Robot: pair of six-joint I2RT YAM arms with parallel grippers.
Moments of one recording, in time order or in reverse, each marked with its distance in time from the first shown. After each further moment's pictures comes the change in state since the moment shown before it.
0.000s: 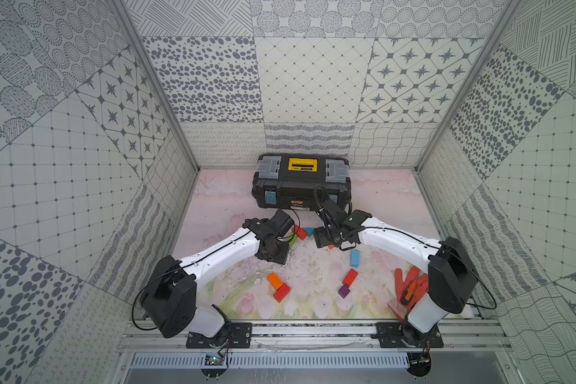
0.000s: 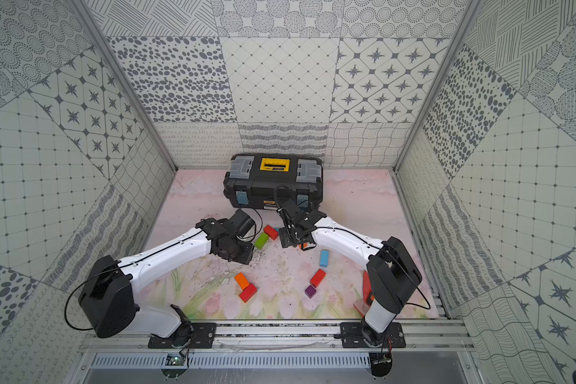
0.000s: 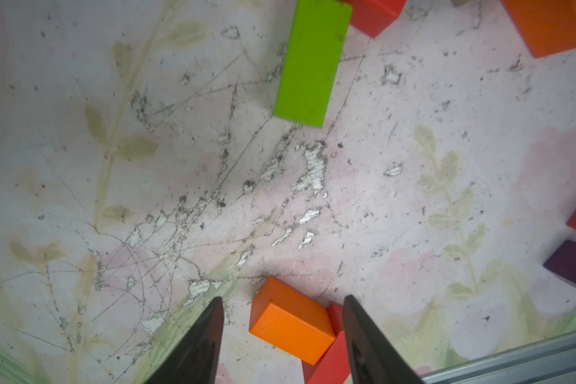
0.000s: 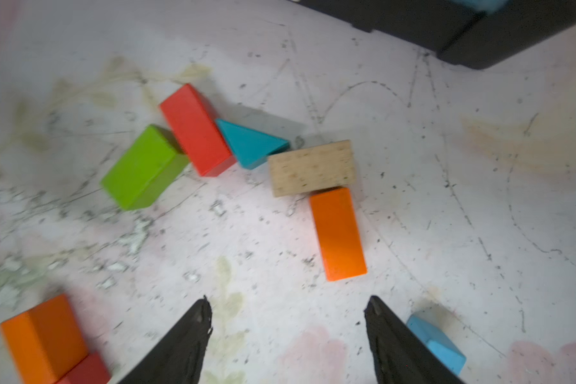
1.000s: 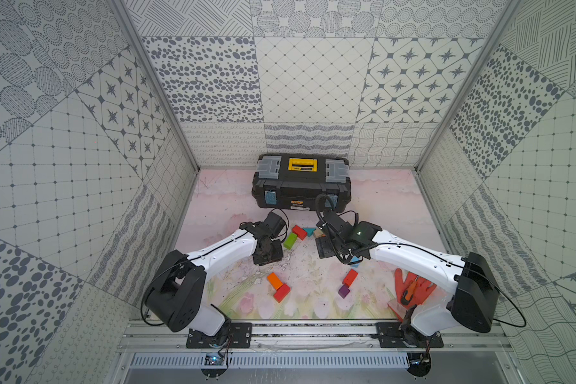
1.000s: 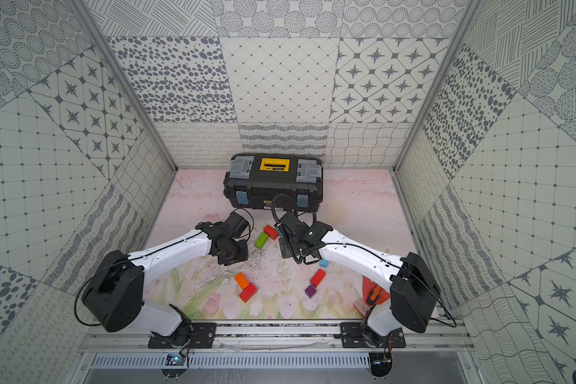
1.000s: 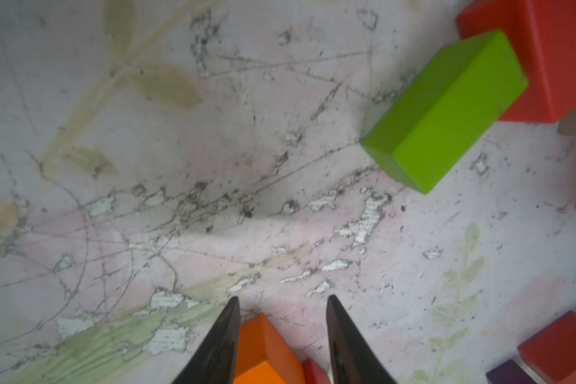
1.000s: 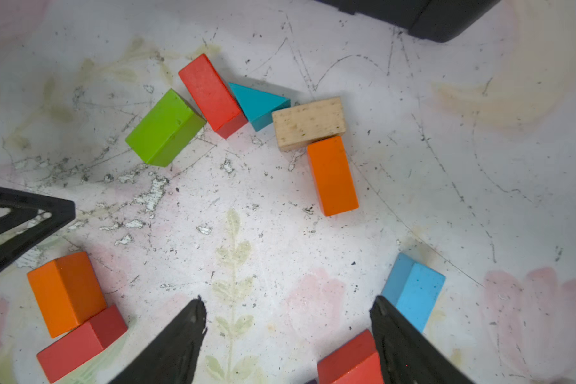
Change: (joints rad) left arm 0.118 0.101 -0.080 0.191 0.072 -0.338; right arm 0.051 -0.150 -0.099 -0.063 0.116 0.122
